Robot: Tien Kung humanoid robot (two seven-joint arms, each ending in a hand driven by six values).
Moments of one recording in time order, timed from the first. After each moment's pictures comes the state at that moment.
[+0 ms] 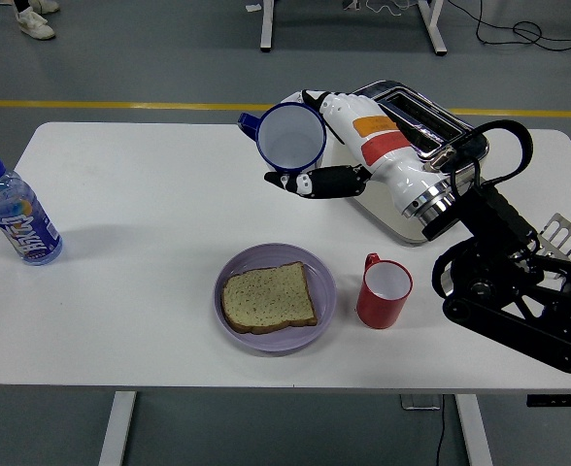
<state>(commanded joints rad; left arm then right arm) -0.15 0.02 -0.25 -0.29 0.07 0.32 0.03 0.92 -0.40 0.43 1.57 -1.44 -0.54 -0.17</state>
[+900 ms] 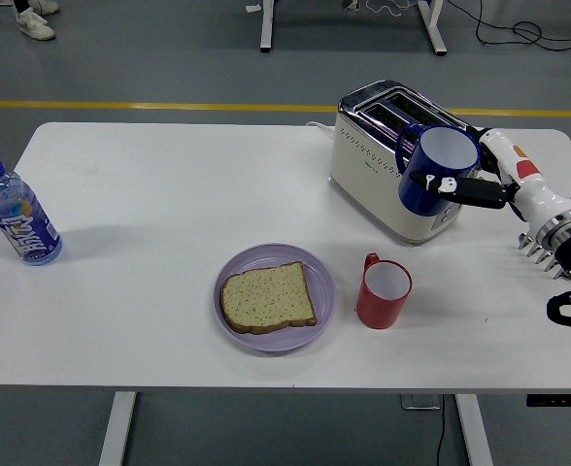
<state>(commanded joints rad) -0.16 0.02 -0.23 -0.29 0.04 0.32 0.02 0.56 -0.67 0.75 1.66 -1.14 -0.45 -0.26</state>
